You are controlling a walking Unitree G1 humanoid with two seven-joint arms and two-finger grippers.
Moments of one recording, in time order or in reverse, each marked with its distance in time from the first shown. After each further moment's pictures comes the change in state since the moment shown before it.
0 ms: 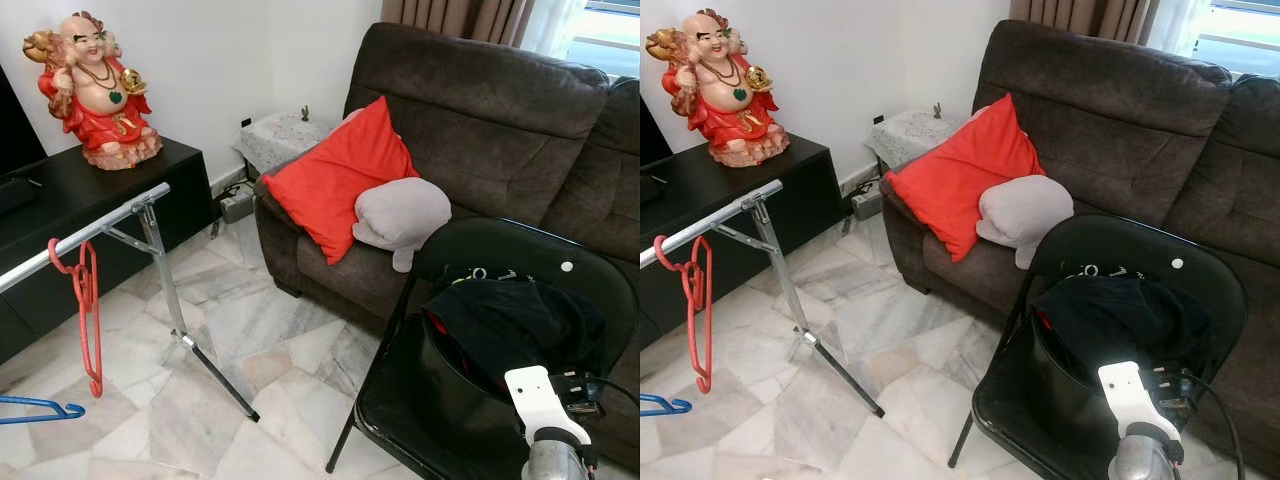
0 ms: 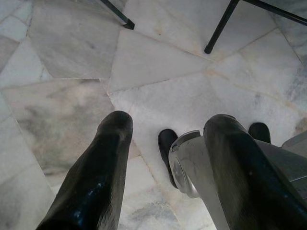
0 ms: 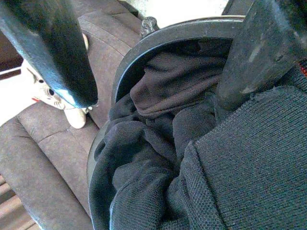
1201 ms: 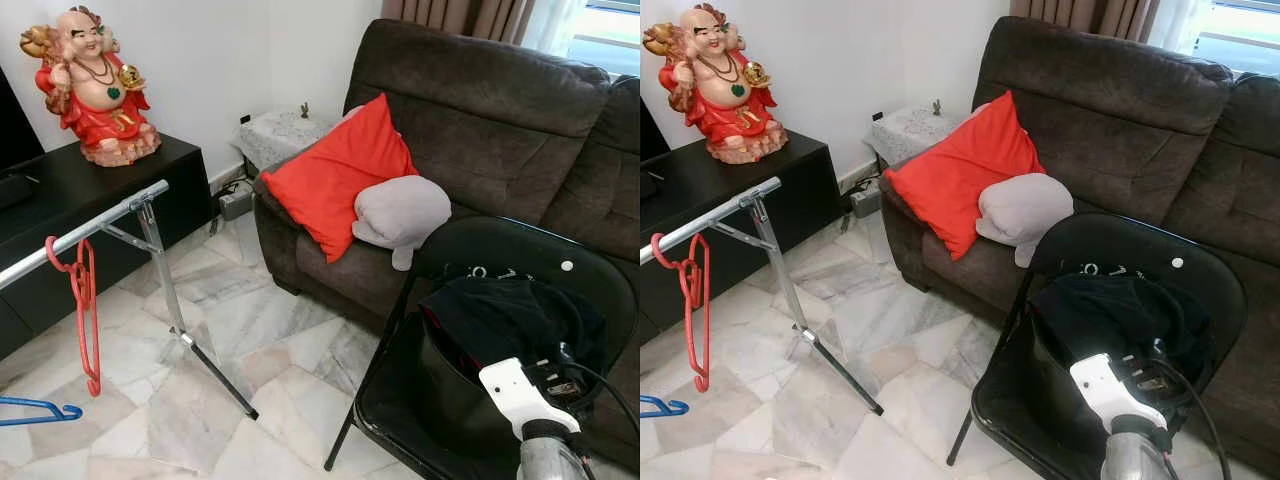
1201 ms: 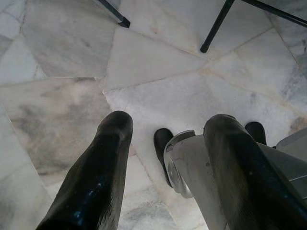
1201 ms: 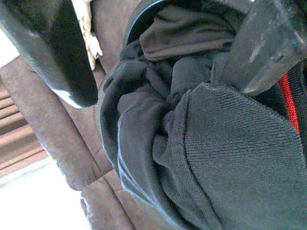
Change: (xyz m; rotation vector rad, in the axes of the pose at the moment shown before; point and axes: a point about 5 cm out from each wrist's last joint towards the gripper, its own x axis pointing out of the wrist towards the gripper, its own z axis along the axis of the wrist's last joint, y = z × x) left arm 0.002 -0.004 0.001 -0.007 0.002 -0.007; right arm -0.024 -0.004 0.029 -0.138 -0.228 0.034
